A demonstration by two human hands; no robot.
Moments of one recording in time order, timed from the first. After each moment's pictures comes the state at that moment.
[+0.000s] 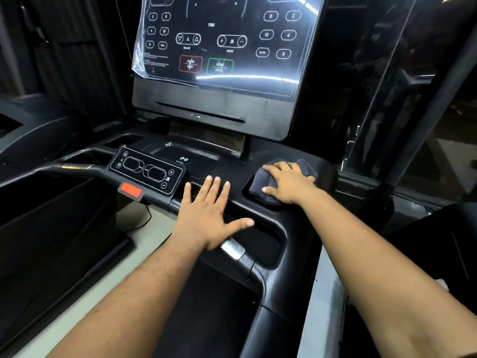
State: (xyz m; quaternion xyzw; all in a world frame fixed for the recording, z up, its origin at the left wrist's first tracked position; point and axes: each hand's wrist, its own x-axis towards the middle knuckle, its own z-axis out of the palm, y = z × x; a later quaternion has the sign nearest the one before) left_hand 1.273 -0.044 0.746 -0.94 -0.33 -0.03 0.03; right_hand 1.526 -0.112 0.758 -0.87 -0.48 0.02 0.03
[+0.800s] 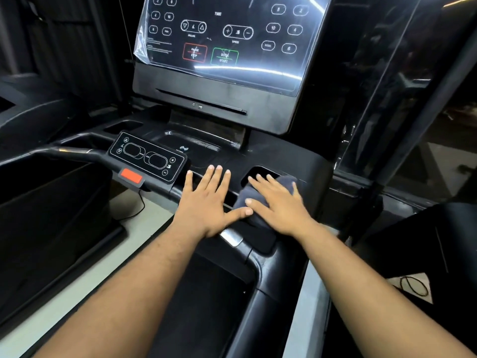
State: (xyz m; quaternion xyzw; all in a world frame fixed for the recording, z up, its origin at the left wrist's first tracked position) left_hand 1.272 -0.046 0.742 -0.95 -0.31 -0.07 0.01; right_hand 1.452 -0.173 0.739 -0.79 -0.58 0.02 0.18
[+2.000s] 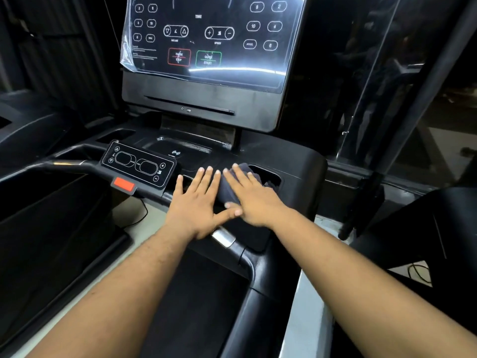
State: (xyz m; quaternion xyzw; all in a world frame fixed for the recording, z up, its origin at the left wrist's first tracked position) left_hand 1.271 -0.043 0.744 -0.95 -0.30 -0.07 0.02; right_hand 1.436 -0.137 0.744 -0.79 -0.60 0.05 0.07
